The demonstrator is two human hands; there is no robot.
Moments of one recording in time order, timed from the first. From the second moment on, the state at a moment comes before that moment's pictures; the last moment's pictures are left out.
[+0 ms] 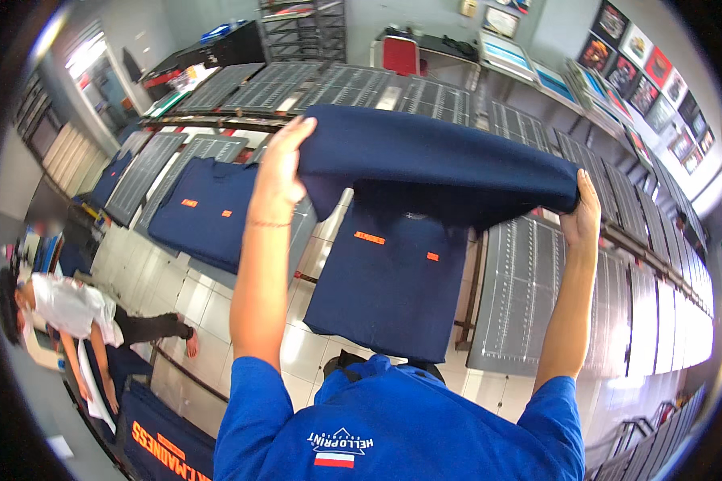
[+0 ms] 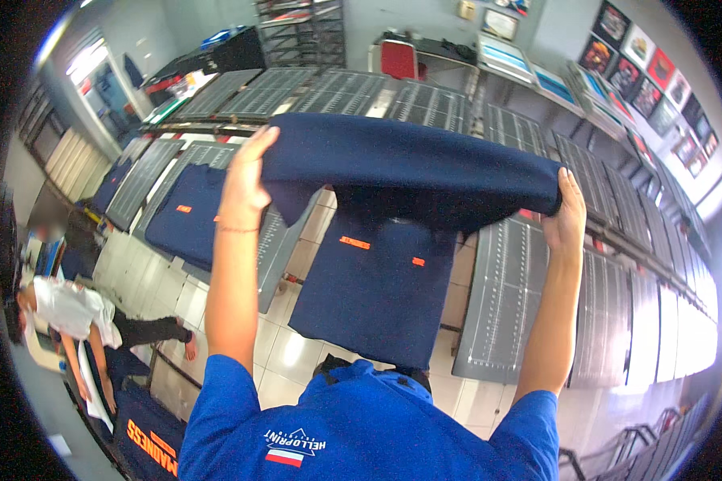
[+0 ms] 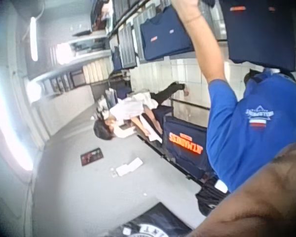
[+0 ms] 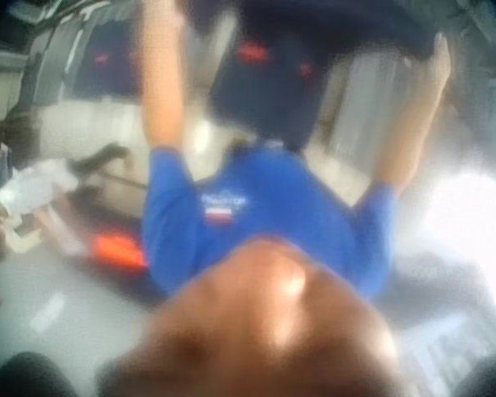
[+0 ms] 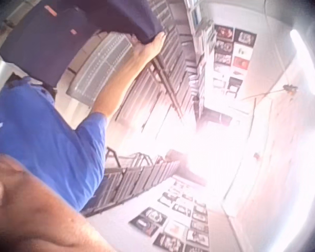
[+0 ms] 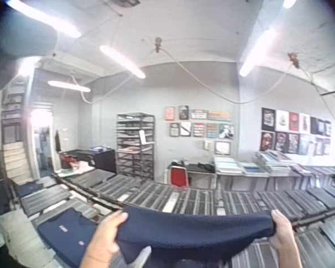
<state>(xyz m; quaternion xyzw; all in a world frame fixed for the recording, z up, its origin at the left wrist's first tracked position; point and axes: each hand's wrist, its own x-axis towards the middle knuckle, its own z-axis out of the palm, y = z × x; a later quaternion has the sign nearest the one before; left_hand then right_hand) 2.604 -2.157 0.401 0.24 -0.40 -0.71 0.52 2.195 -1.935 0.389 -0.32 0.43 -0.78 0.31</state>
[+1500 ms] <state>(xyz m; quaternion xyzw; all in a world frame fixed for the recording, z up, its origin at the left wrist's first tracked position) 2.570 -2.184 0.065 0.49 -0.77 -0.29 0.30 2.282 -1.867 0.040 -0.27 0.82 -0.45 0.24</state>
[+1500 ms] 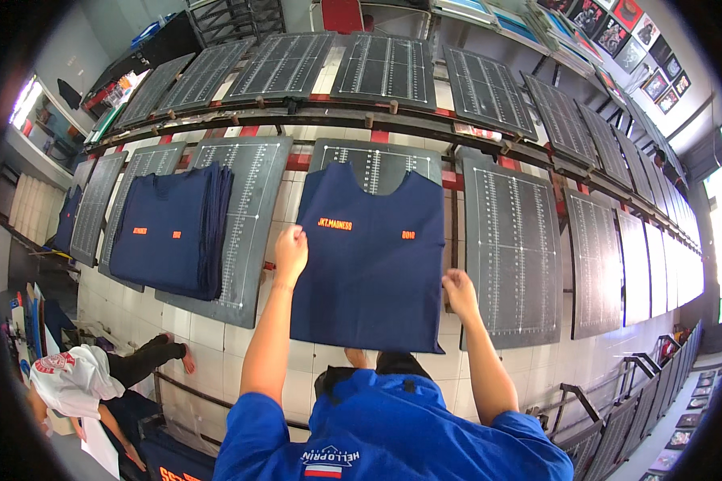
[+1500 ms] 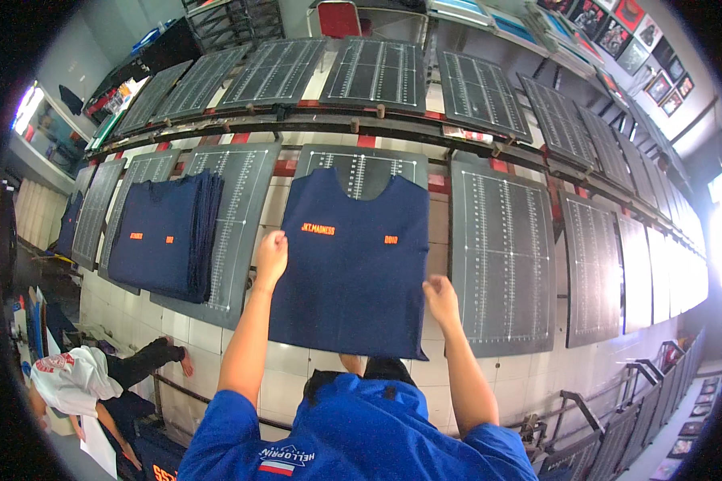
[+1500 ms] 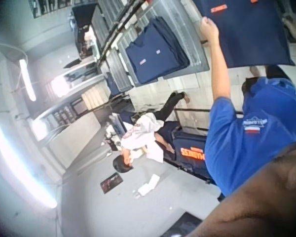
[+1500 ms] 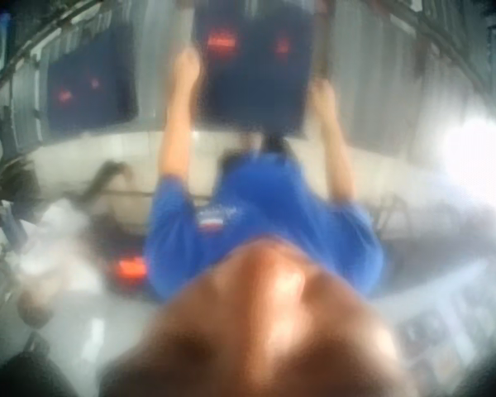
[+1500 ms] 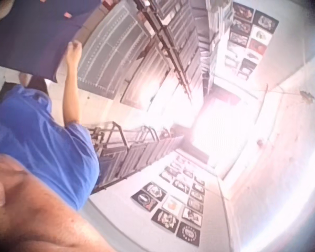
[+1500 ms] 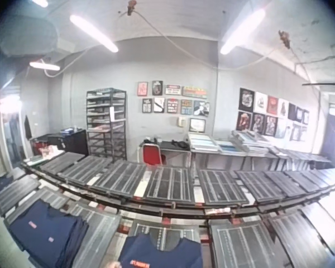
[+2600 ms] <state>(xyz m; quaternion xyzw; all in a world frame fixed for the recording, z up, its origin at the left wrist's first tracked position) 2.661 -2.148 0.017 0.58 -0.66 -0.43 0.20 2.296 -1.859 0.015 -0.12 0.74 -0.37 0.54</state>
